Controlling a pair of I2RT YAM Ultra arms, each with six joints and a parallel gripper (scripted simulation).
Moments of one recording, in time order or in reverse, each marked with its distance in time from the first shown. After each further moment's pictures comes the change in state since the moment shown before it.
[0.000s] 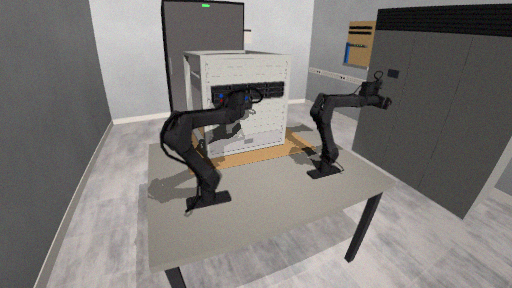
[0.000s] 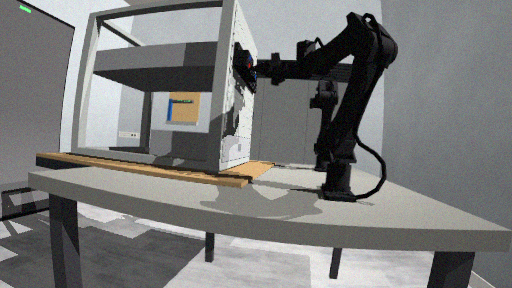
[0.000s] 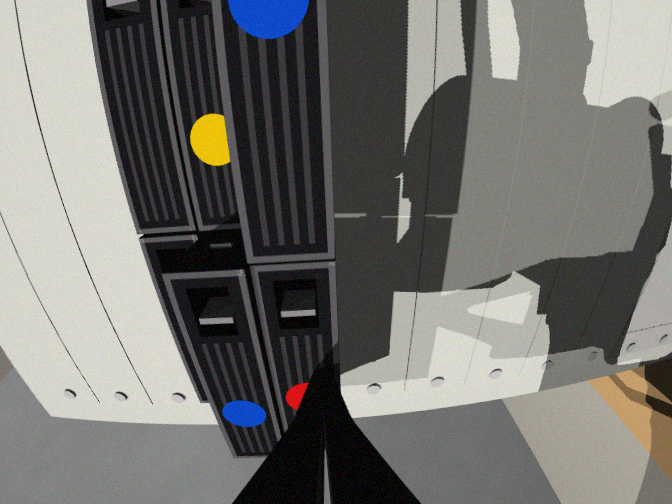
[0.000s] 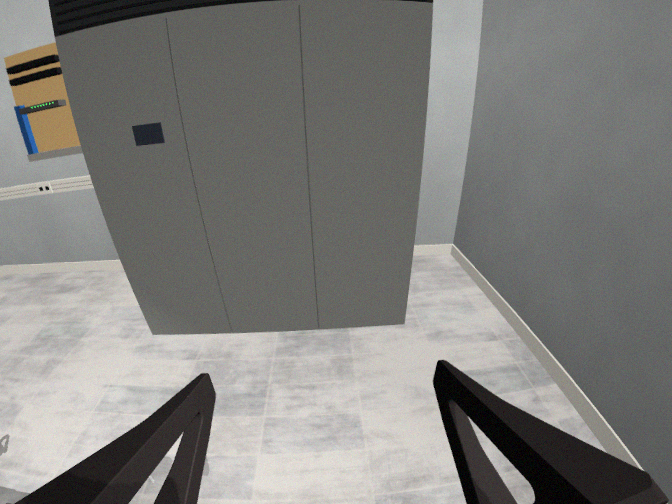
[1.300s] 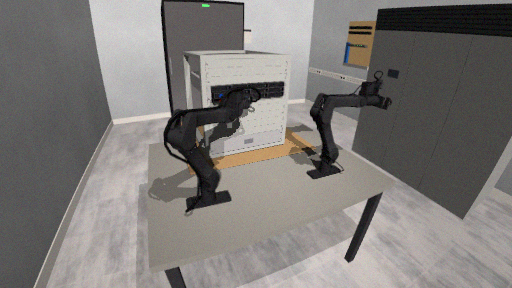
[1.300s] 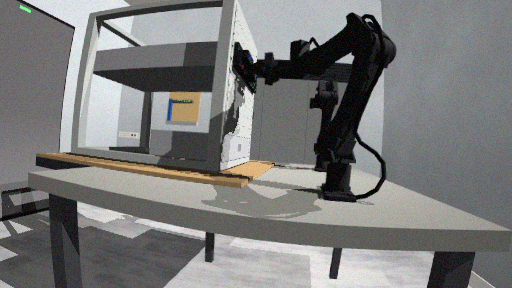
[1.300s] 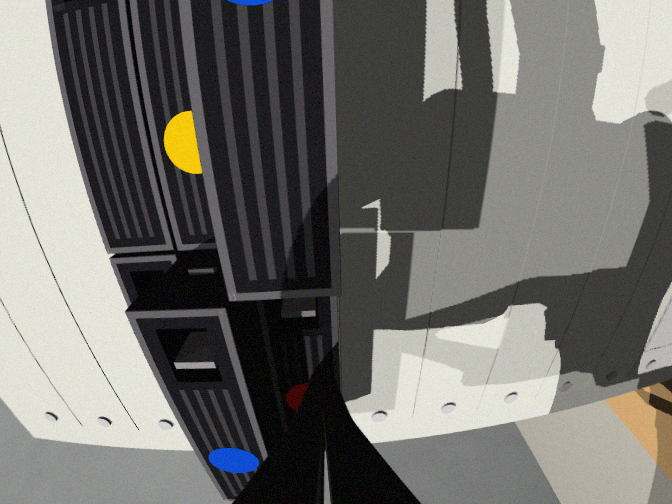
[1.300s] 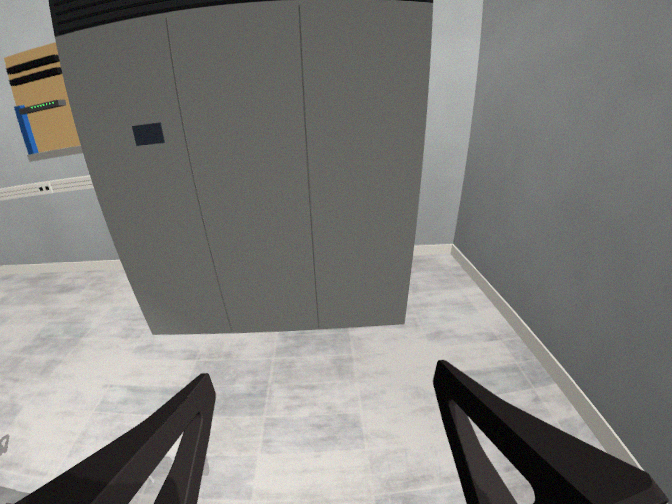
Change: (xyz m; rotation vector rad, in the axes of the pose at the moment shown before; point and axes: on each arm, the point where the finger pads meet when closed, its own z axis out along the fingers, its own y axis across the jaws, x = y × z) left arm 0.000 0.000 0.021 0.000 -0.002 -0.002; right arm 0.000 0.000 0.000 0.000 0.000 0.000
